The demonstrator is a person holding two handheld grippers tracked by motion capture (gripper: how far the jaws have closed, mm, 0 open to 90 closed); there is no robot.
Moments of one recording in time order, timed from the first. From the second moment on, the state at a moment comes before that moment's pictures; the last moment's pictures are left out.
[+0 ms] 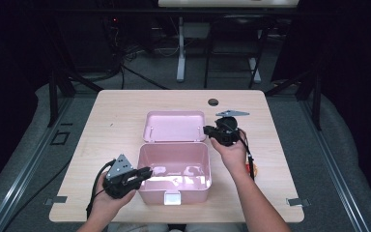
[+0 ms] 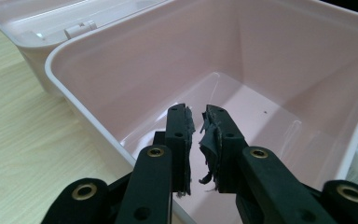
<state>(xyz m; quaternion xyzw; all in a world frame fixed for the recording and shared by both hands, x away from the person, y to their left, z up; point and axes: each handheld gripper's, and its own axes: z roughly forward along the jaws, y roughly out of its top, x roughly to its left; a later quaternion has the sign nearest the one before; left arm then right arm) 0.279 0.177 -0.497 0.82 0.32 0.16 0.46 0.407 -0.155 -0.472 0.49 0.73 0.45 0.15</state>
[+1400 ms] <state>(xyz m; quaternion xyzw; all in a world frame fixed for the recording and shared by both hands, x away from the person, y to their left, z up) 0.268 0.196 -0.478 0.81 0.31 0.14 0.47 0.350 -0.232 -0.468 0.48 0.78 0.37 0.16</state>
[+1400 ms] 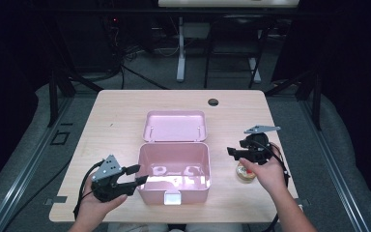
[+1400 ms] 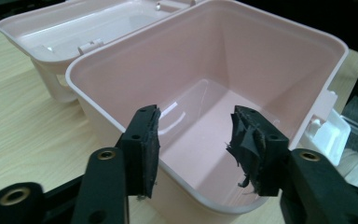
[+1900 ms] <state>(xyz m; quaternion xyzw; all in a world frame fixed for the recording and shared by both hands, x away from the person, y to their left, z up) 0.266 0.198 -0.470 0.82 0.31 0.12 0.47 0.358 -0.241 -0.472 0.47 0.82 0.27 0.16</state>
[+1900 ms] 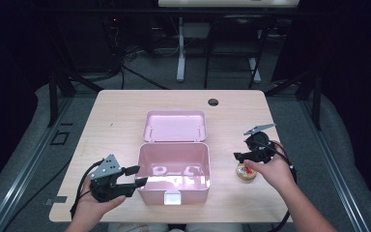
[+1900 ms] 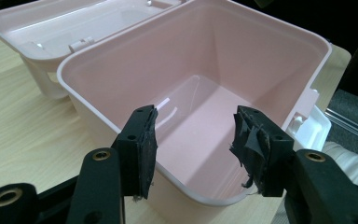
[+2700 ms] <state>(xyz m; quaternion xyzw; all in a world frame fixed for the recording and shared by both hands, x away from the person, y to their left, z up) 0.262 0.205 -0.464 0.81 0.32 0.13 0.47 0.374 -0.245 -0.490 0.47 0.86 0.15 0.08</state>
